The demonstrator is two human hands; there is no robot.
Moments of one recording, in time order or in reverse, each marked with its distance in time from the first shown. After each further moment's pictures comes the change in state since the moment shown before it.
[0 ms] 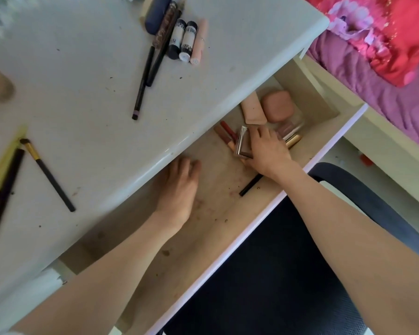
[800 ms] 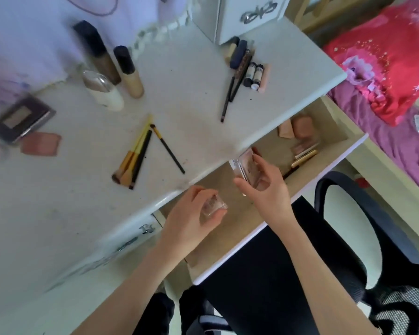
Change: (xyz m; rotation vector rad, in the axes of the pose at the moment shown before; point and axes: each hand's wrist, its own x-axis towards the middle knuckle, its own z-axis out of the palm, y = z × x) left_hand -0.172 -0.062 -0.112 -0.757 0.169 -0.042; right_hand -0.179 -0.155 -0.061 1.028 0.202 0.079
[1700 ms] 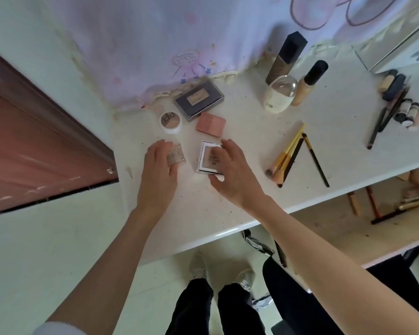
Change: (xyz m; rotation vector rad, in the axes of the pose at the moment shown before) left_hand -0.090 -0.214 -0.212 0.054 0.503 -0.483; right_hand -0.034 -0.134 0.297 -0.621 -0.470 -0.651
